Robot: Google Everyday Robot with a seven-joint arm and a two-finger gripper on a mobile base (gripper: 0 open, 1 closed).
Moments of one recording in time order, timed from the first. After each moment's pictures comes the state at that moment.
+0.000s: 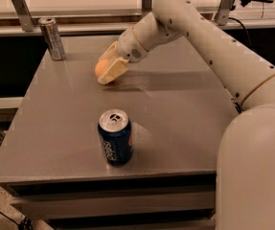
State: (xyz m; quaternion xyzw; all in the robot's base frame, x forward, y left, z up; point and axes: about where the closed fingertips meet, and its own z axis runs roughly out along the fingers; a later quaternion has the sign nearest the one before) arm 0.672 0.093 0.857 -0.68 0.60 0.26 0.33
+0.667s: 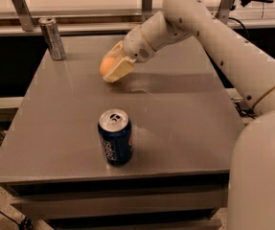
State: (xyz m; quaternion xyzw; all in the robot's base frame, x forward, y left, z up) arm 0.661 0.079 0.867 -0.69 0.58 0.27 0.34
